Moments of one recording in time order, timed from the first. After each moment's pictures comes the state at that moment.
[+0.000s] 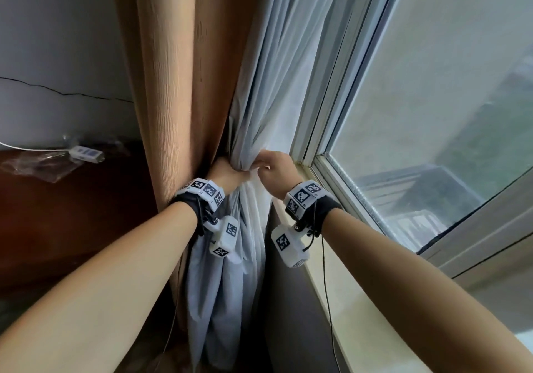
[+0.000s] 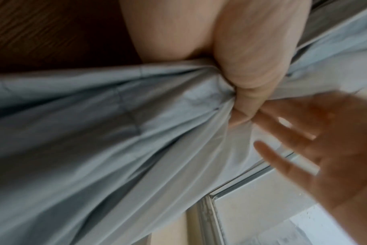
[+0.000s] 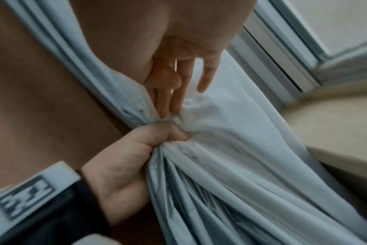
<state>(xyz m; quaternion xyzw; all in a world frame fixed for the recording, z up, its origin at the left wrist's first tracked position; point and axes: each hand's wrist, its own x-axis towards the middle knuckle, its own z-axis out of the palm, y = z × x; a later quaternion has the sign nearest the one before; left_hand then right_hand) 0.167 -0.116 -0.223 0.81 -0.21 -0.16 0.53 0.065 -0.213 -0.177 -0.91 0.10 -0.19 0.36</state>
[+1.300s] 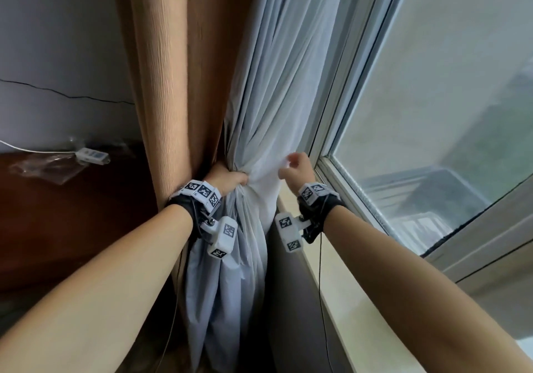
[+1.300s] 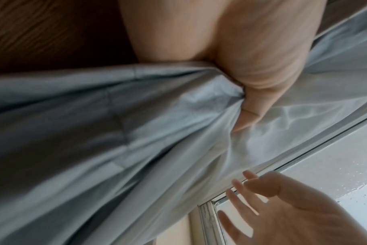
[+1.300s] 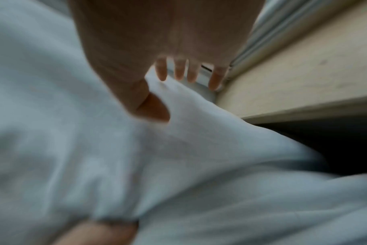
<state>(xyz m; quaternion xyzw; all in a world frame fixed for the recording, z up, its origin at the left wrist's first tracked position) 0.164 -0.101 -0.213 0.81 -0.16 -0.20 0.53 0.068 -0.252 -0.205 -0.79 0.32 -0.19 0.49</state>
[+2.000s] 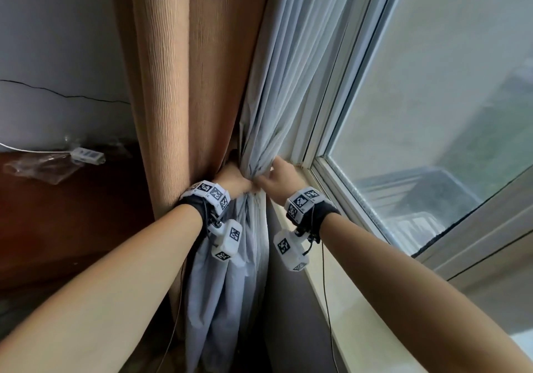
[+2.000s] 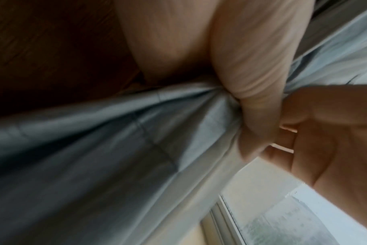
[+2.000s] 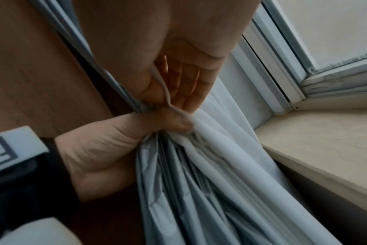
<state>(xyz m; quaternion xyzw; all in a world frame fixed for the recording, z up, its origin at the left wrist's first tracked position) 0.170 -0.131 -0.237 0.83 -0.24 -0.20 0.47 0.061 -0.226 -0.195 -0.92 0.18 -0.17 0.32</state>
